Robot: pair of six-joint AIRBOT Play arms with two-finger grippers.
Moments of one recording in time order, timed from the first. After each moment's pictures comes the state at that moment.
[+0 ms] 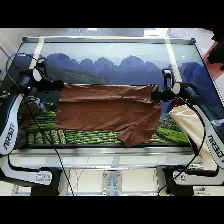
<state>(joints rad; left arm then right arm) 0.04 -1.52 1.38 1.51 -0.92 -1.62 0.03 -1.41 1.13 -1.54 0.86 1.54</state>
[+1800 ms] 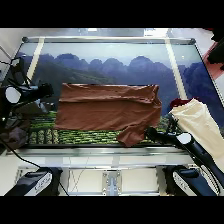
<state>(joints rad) 0.05 -0.98 1.00 1.54 -0.82 -1.71 0.07 -0.78 0.22 -0.74 0.68 1.53</state>
